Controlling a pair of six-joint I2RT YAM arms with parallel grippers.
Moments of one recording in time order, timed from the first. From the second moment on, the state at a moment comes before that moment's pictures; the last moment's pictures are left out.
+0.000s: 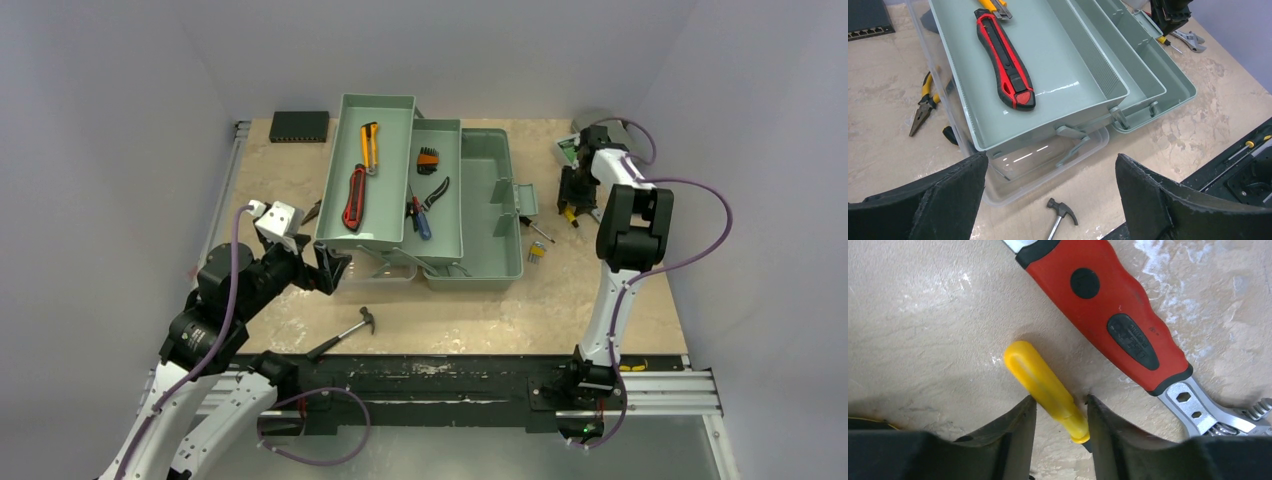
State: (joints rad) left arm -0.45 0.53 0.89 -0.61 0.09 -0.15; right arm -0.13 2.21 1.76 -0.81 0.05 0.10
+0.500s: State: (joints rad) left arm -0.45 0.53 0.89 -0.61 0.10 -0.15; right arm -0.13 2.17 1.73 -0.83 -0.06 0.12
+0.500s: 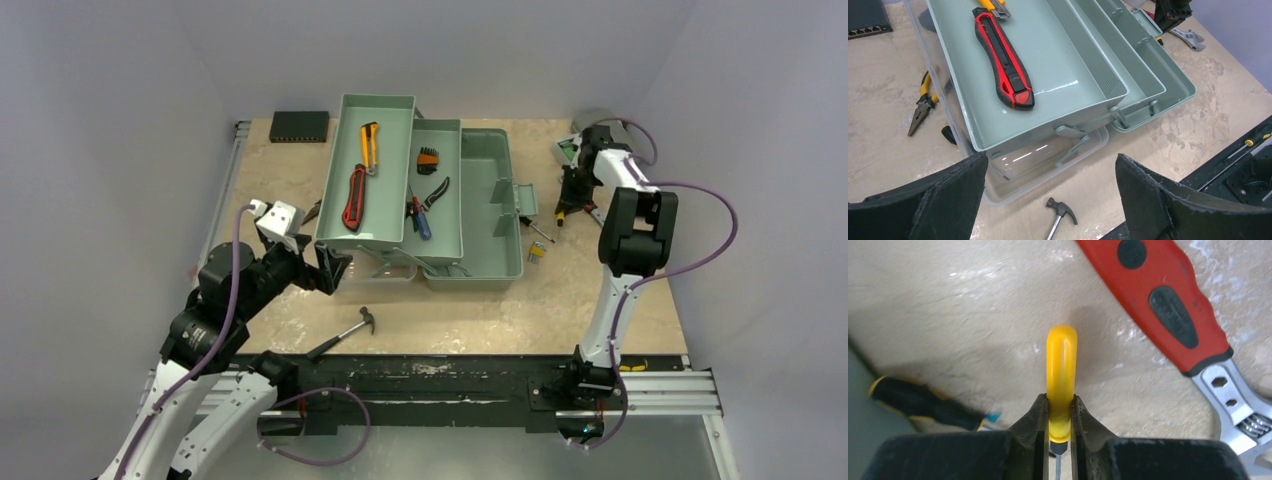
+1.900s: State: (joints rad) left arm -0.45 0.54 0.89 -0.61 0.10 -0.14; right arm 0.27 1.75 1.42 -0.50 -0.41 0.41
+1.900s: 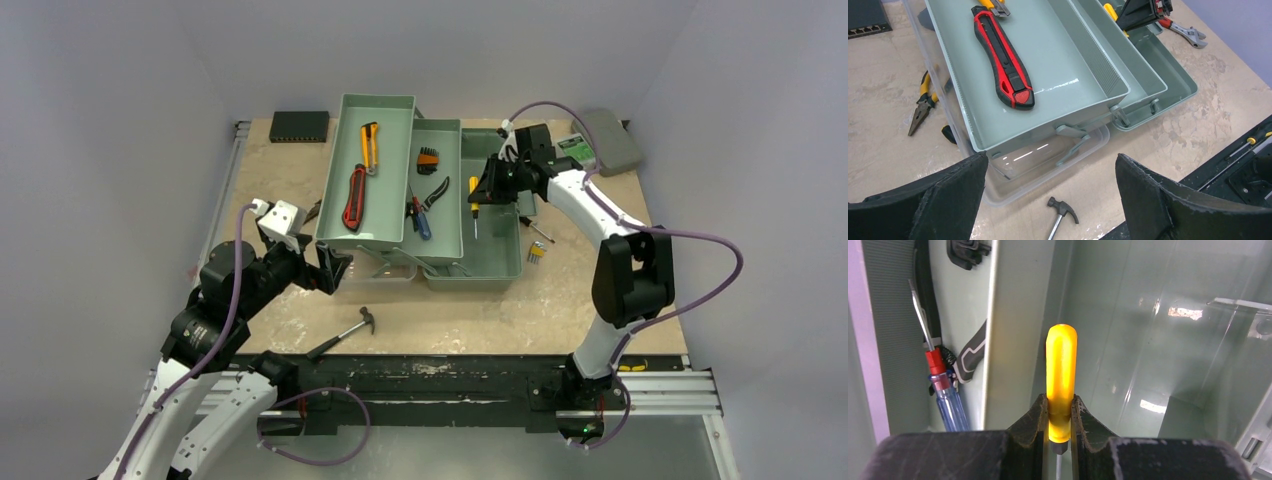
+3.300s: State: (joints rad) left arm -0.45 0.55 0.89 -0.62 0.13 -0.14; right arm -0.15 1.39 1.03 -0.47 0.01 0.51
